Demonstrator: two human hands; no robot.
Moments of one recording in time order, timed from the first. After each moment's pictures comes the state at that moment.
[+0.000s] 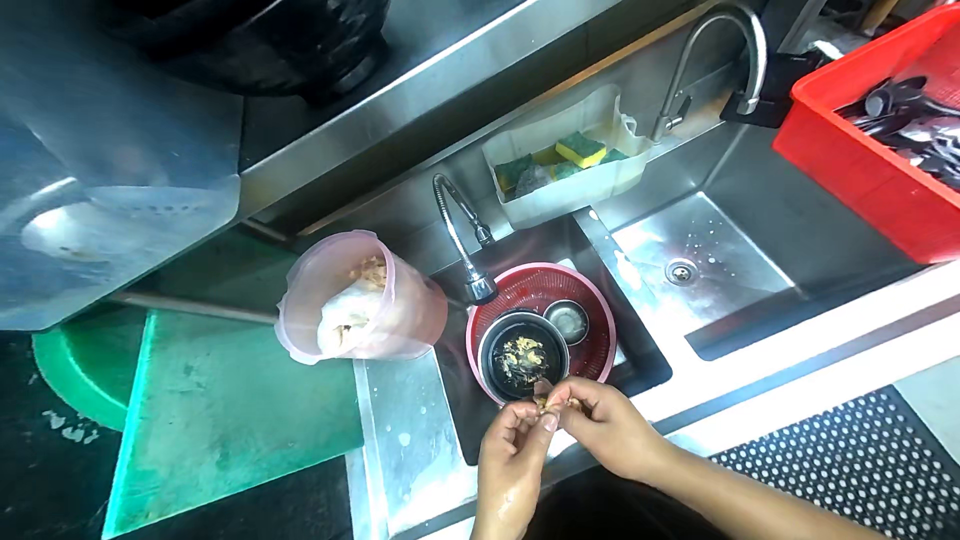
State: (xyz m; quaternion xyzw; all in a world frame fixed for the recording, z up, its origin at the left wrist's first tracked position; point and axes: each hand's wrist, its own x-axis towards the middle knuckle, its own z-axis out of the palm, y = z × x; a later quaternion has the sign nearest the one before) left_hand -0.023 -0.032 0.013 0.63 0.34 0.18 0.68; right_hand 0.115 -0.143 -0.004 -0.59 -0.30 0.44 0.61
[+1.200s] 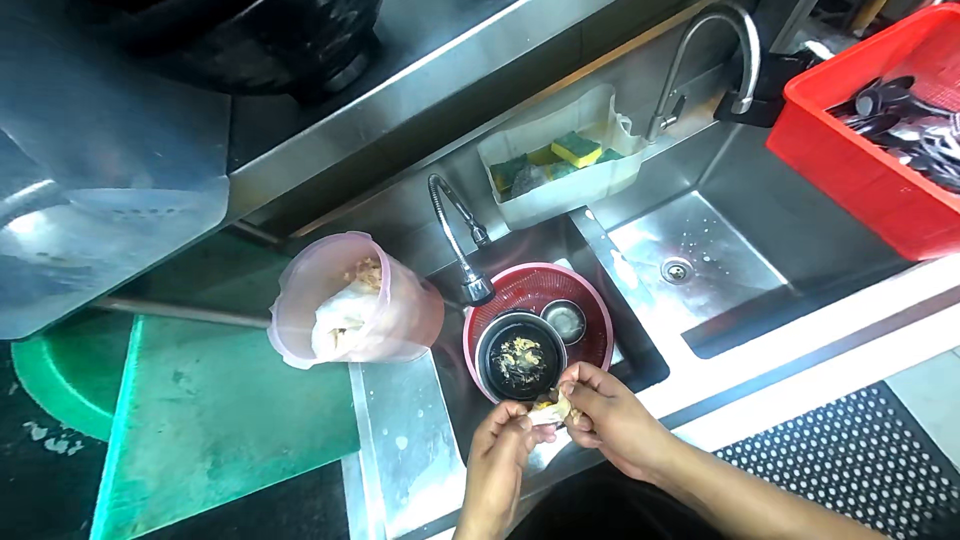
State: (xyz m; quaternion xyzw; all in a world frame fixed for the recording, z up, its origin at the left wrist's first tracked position) left_hand -0.030 -0.013 0.000 0.51 0.29 0.14 0.80; right_hand 0.116 -0.139 -0.006 -0.43 -0.06 0.56 0.70
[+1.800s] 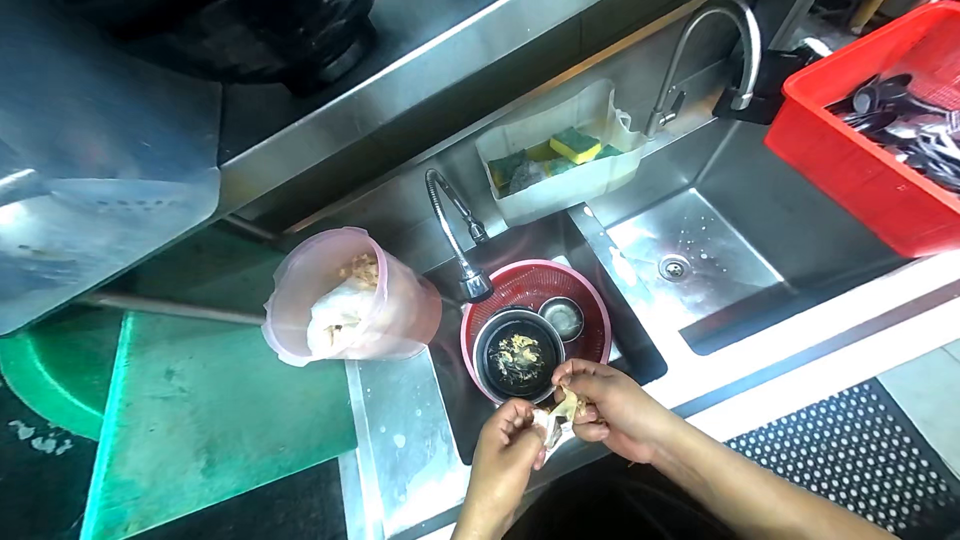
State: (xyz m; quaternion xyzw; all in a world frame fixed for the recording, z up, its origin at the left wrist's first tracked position) left_hand -0.027 -0.014 0.007 0.59 0.34 0.05 0.73; right_hand 0.133 -0.137 0.000 -0.39 0.03 0.65 0.65
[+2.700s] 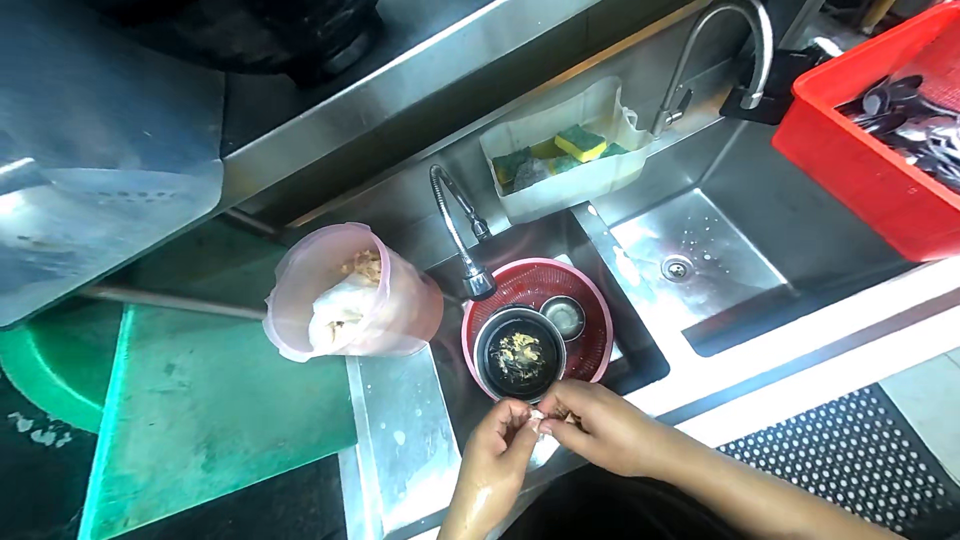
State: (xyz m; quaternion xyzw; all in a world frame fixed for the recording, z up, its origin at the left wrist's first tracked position) left_hand -0.035 0.002 0.014 0.72 0.29 0.05 0.63; right_hand 0.127 -0.139 -0.008 -0.63 -0.51 0.37 0.45
